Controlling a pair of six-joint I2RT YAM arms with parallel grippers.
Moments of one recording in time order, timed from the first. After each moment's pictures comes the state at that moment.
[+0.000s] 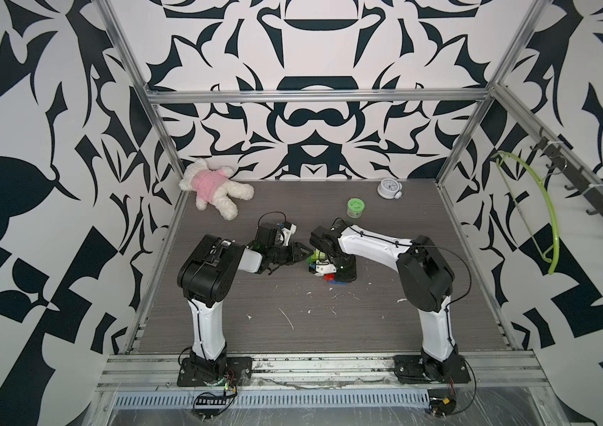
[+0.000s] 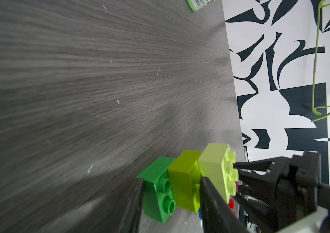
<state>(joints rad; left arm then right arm) -0.40 1.97 0.83 0.42 0.76 -0.63 0.78 2.05 1.52 -1.22 0.24 -0.68</state>
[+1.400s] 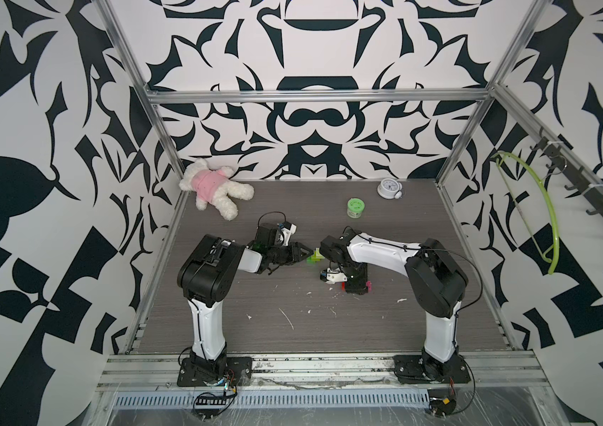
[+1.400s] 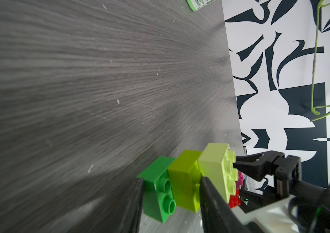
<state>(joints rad) -0.40 1.97 0.83 0.42 0.76 -0.63 0.75 1.92 1.31 -1.17 0.25 -0.62</state>
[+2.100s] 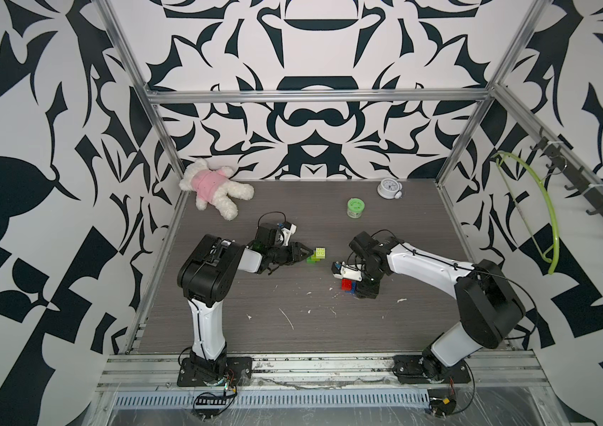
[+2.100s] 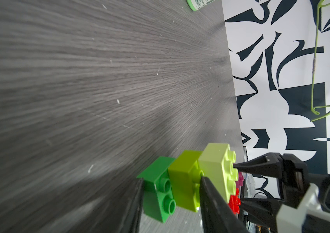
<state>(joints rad) -0.40 1.98 0.83 0.42 0.76 -0.63 0.60 1.59 0.97 -0.82 -0.09 -0.67</state>
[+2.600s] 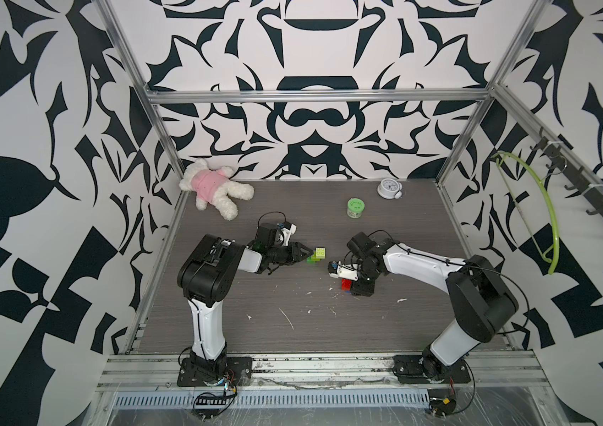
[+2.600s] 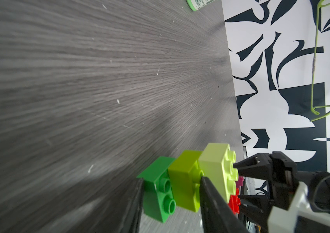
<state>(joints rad) -0.40 1.98 0.83 0.43 0.76 -0.63 0.60 1.65 0.97 -0.73 -0.13 -0.68</state>
